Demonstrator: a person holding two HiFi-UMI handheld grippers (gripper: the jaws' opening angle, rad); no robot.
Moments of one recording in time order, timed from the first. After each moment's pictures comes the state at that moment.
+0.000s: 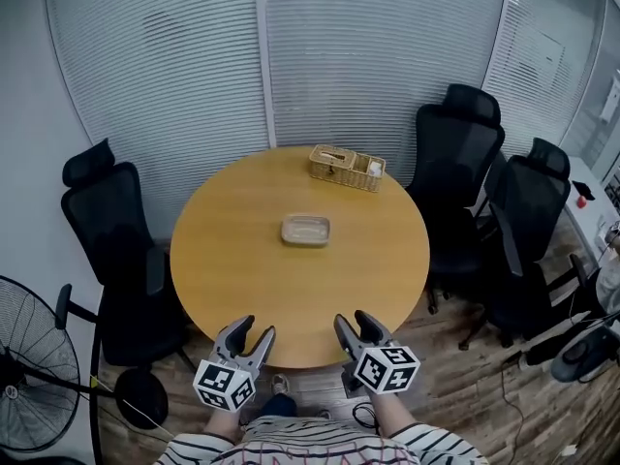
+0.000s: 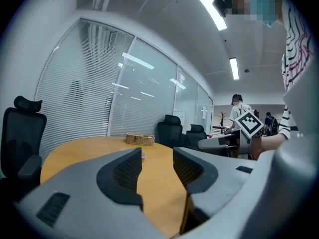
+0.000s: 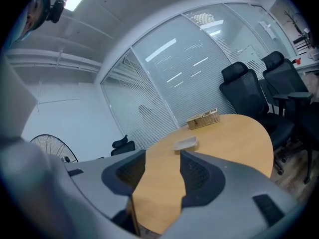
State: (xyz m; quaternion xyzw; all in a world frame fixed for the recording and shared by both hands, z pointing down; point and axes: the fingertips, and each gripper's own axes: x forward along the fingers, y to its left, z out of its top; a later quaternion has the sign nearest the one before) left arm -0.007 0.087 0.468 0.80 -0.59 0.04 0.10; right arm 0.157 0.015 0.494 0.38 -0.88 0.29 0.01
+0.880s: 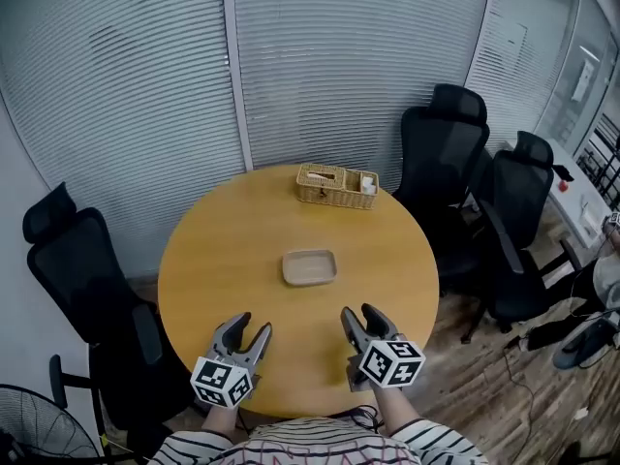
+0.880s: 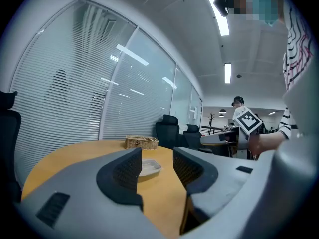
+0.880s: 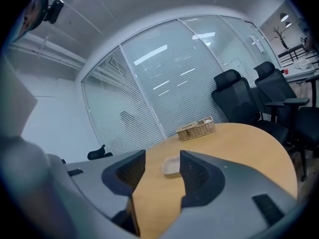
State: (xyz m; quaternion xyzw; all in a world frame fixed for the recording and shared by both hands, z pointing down) left arm -0.131 -0.080 0.476 0.85 -0.52 0.04 0.11; right arm 0.066 -0.129 0.492 0.49 -0.83 0.28 -0.01
